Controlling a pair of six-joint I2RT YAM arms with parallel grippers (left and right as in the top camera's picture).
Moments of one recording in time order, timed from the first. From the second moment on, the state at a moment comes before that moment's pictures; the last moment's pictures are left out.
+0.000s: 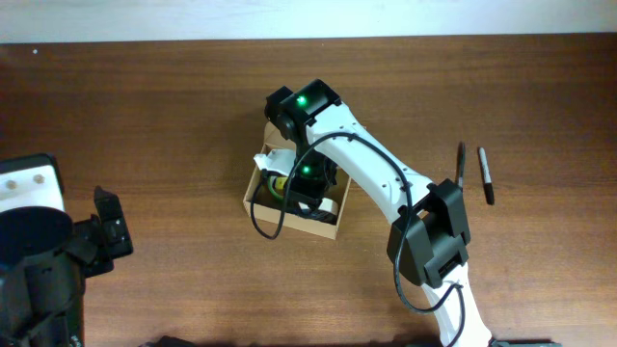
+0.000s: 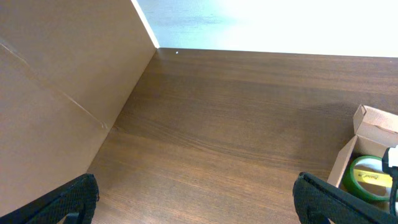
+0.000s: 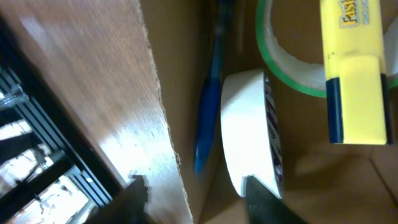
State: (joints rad) left arm -0.31 1.04 1.94 -1.58 -0.64 -0.21; right arm 0.66 2.27 2.14 -1.65 -0.26 -0.50
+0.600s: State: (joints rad) left arm -0.31 1.04 1.94 -1.58 -0.64 -0.21; right arm 0.60 2.27 2.21 -1.64 -0.21 -0.41
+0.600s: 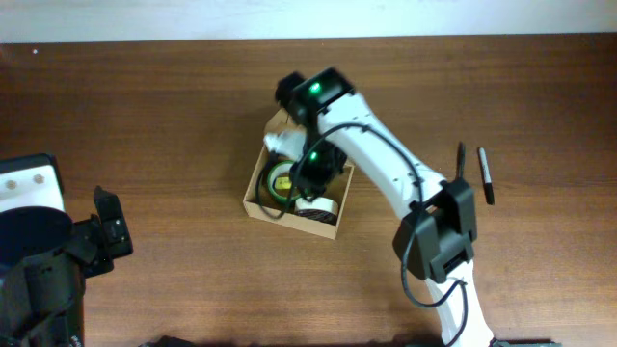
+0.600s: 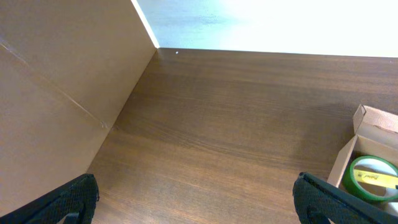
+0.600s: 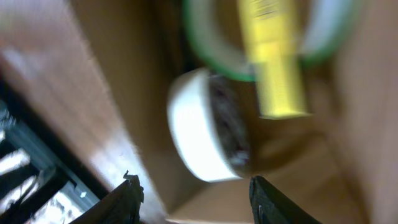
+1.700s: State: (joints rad) left arm -0.31 1.07 1.90 -1.58 -0.64 -0.21; right arm -0.11 2.21 1.93 -1.51 0.13 0.15
